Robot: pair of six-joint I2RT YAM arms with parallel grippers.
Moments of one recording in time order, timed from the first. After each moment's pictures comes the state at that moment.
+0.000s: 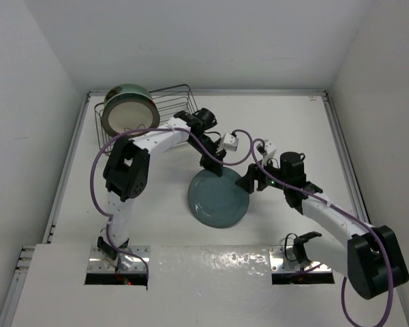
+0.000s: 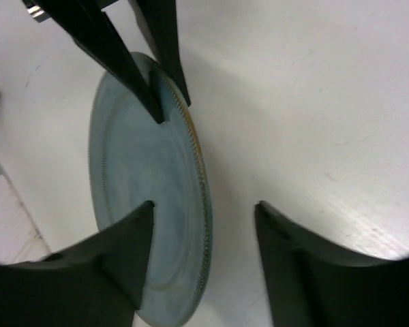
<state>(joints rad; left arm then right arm) -0.60 2.10 1.71 -0.96 0.93 0.95 0.32 1.10 0.39 0.18 -0.56 0.15</state>
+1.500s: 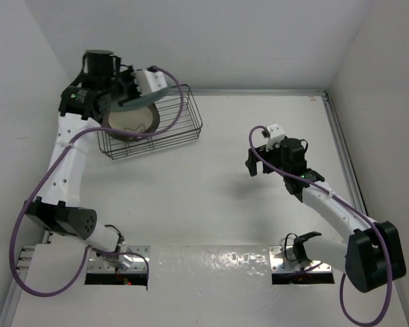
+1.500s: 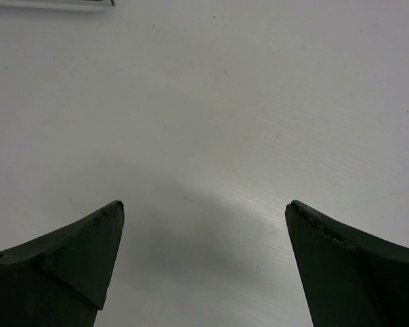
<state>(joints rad) -0.22 1.51 1.89 -0.94 0.21 1.10 0.31 1.11 0.56 0.03 -0.11 0.00</state>
